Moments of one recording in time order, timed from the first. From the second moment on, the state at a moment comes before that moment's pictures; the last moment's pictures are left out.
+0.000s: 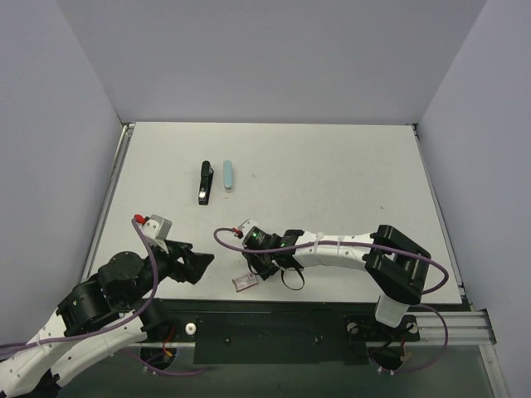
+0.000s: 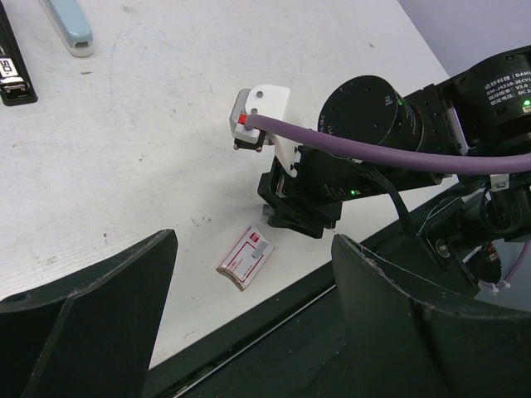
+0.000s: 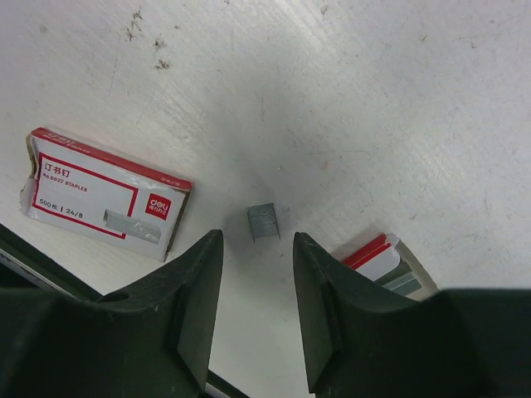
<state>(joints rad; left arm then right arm) -0.97 0.29 0.73 -0.72 -0.29 -0.51 1.12 1.72 0.99 -0.40 0.16 0.29</state>
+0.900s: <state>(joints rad) -0.93 0.30 0.73 -0.72 -0.26 -0.51 1.12 1.75 1.00 -0.36 0.15 0.28</state>
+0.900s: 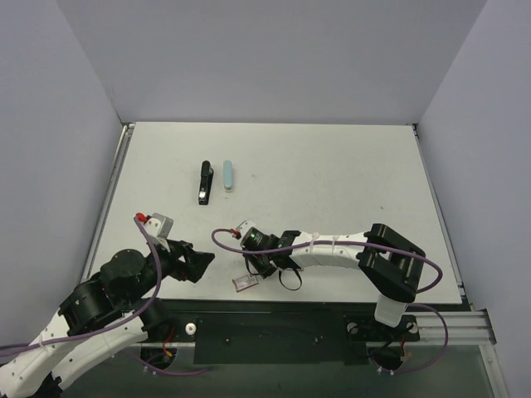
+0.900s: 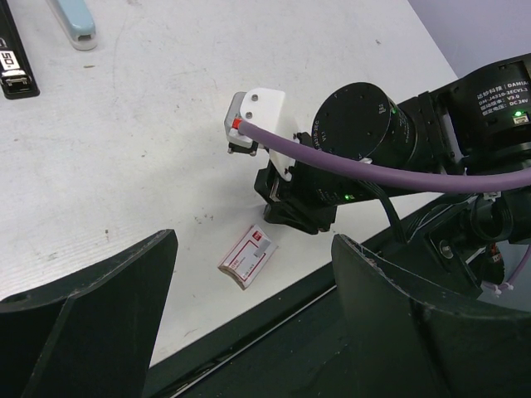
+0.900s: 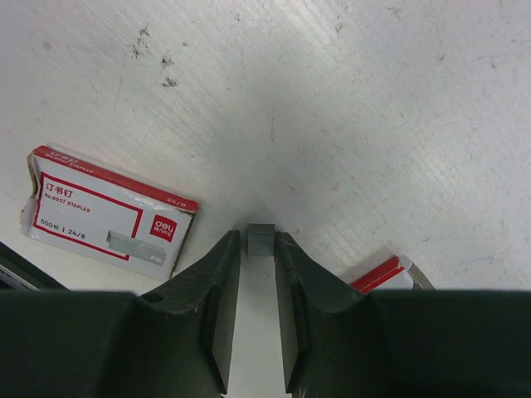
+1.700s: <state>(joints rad) -0.92 0.30 0.73 -0.72 -0.25 -0.51 1.13 1.54 0.99 -0.45 0.30 0.45</state>
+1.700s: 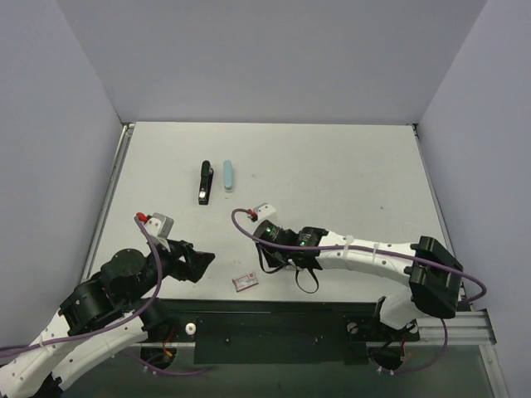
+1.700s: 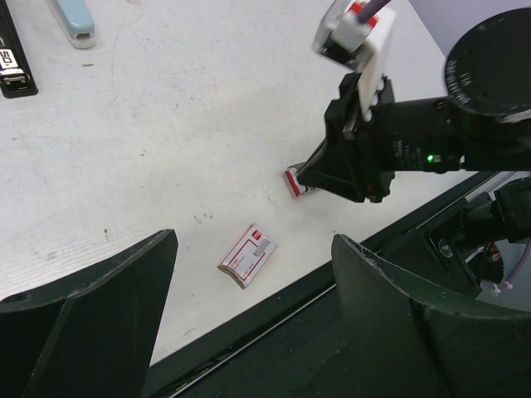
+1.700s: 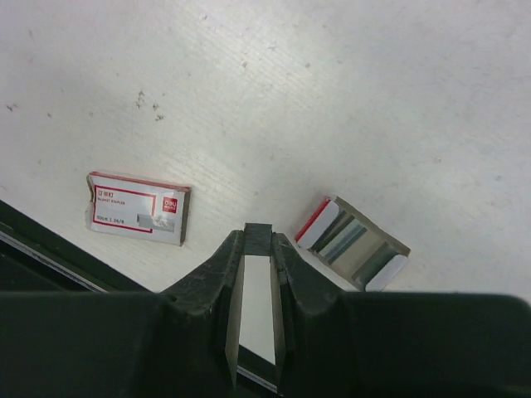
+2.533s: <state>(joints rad) -0.91 0.30 0.73 -0.72 -0.23 -0.51 1.06 1.41 0.78 -0.55 0.49 0.91</state>
